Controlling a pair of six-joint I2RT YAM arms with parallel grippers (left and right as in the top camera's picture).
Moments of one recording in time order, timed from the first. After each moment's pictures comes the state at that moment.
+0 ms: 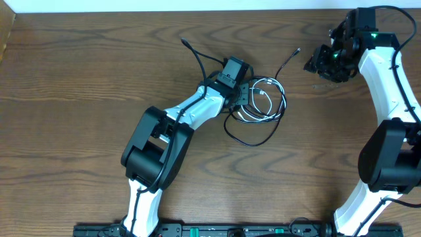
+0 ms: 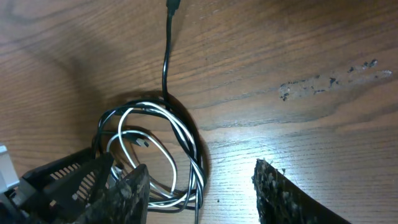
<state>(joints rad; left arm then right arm) -0.57 2.12 1.40 -0.30 0.04 -0.48 -0.05 1.97 1.69 -0.96 -0.31 0.33</state>
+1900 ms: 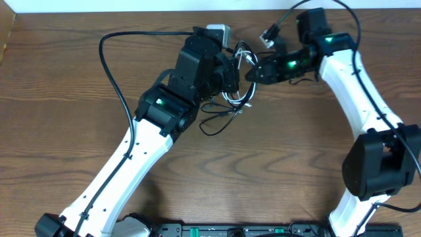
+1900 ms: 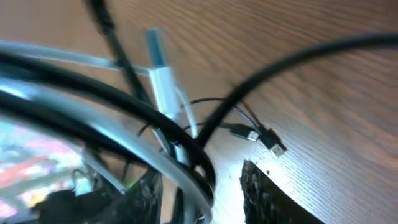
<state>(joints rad) -0.55 1.45 1.40 -0.50 0.09 -0.48 0.22 1.93 1.69 -0.94 -0.76 0.02</state>
